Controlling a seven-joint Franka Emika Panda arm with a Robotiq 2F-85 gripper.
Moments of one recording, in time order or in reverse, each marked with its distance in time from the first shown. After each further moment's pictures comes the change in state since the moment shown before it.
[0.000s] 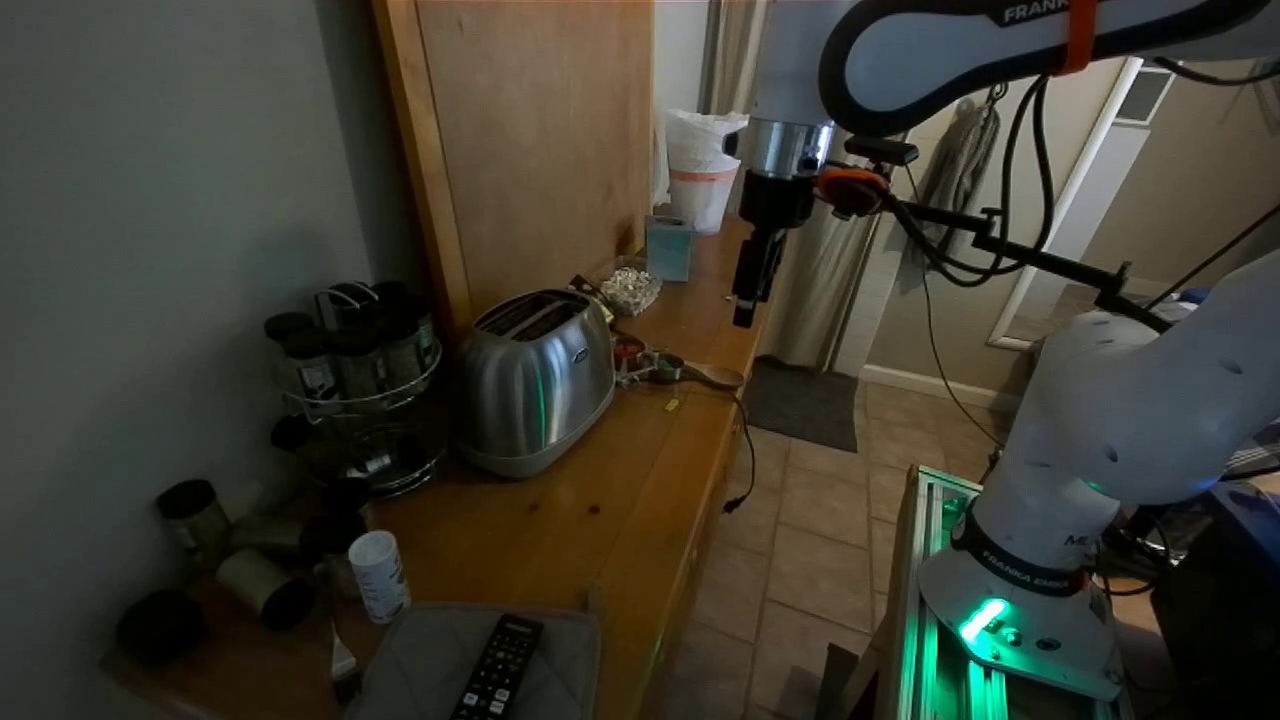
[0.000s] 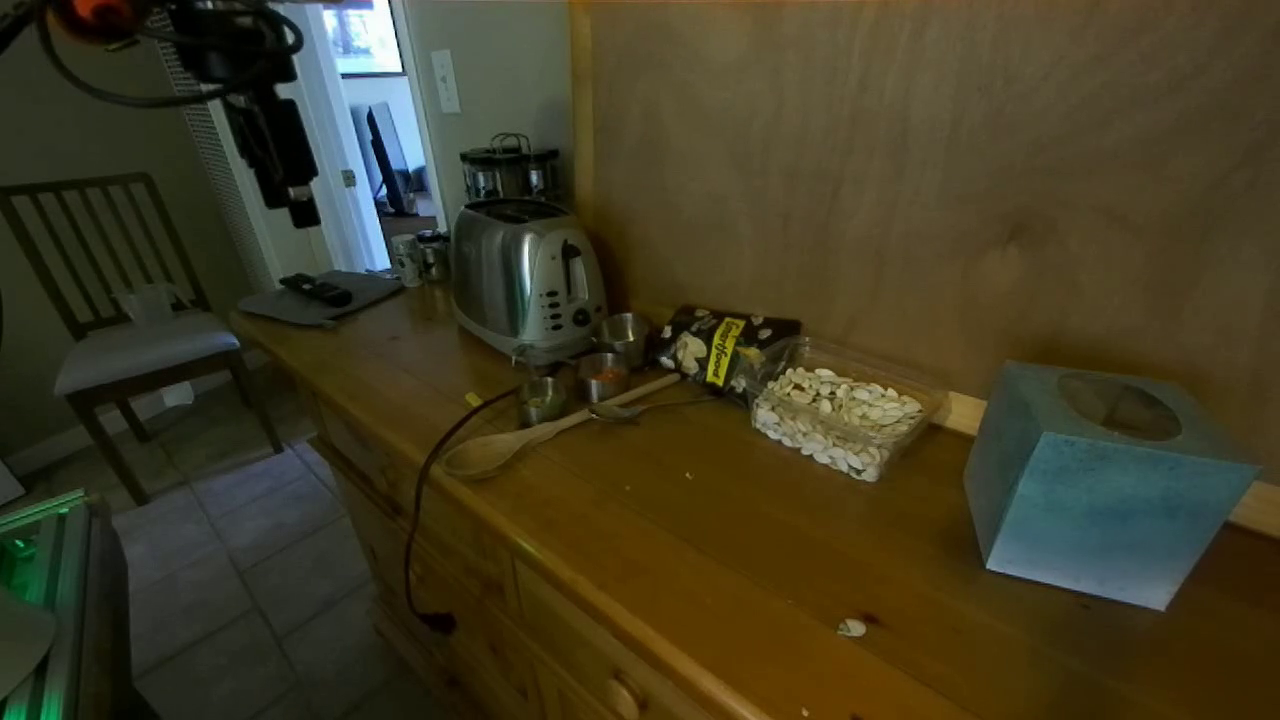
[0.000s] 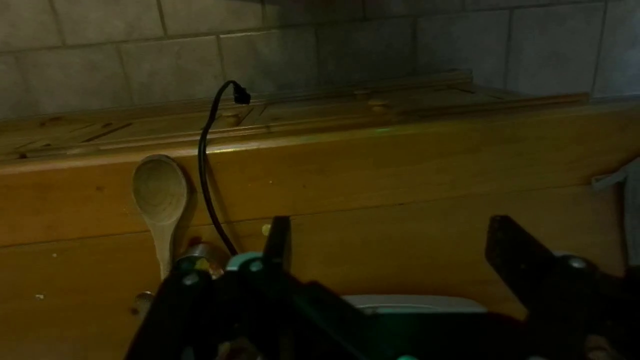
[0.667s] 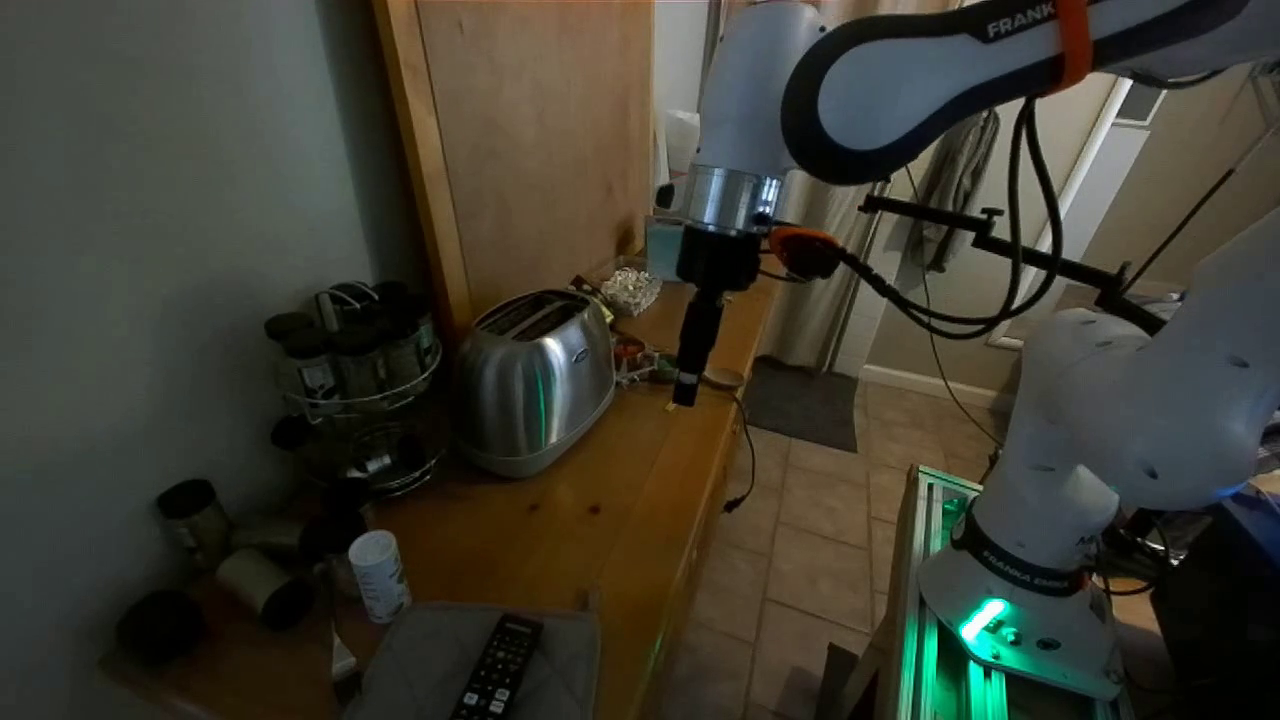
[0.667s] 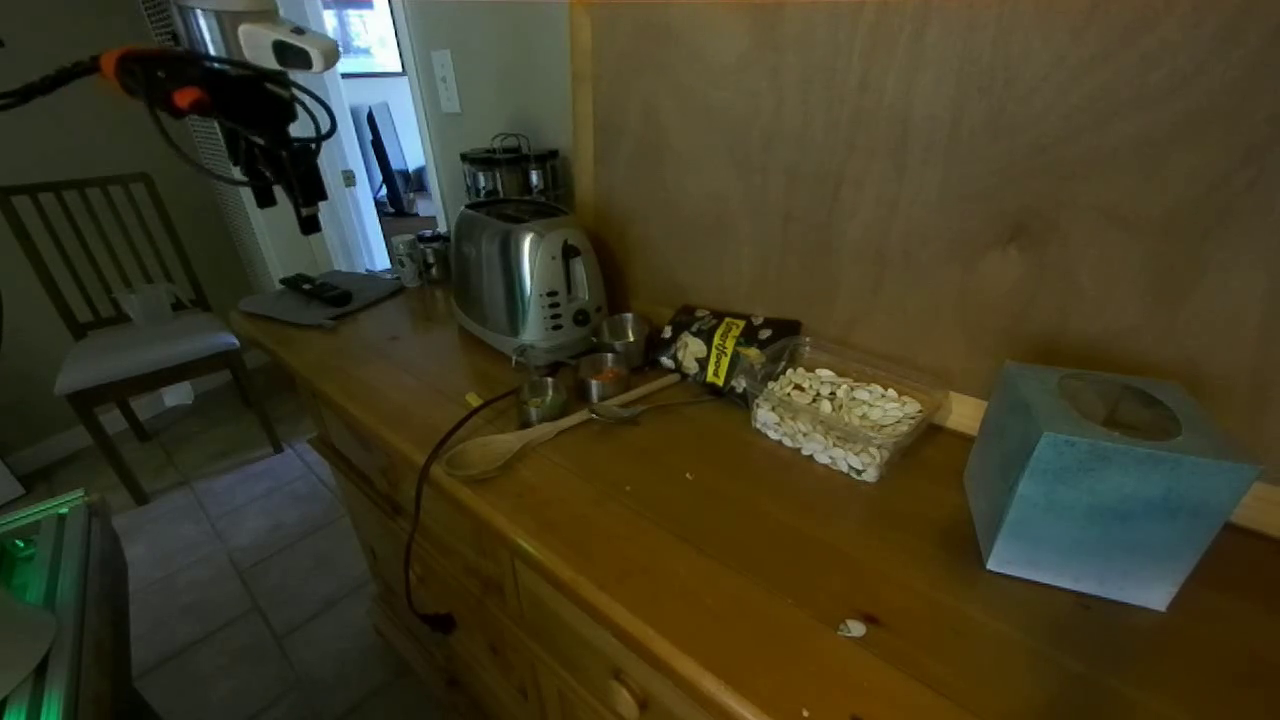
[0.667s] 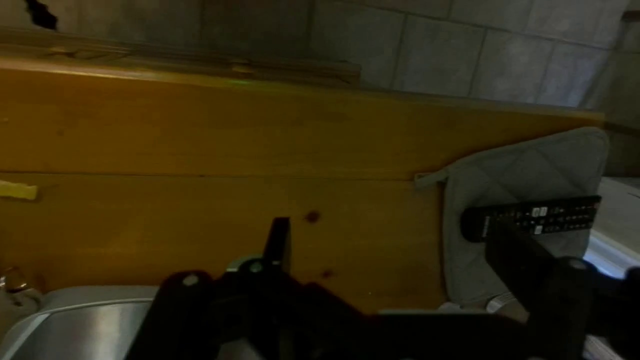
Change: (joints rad) arm 0.221 0.132 0.056 -0.009 0.260 0.186 -0.058
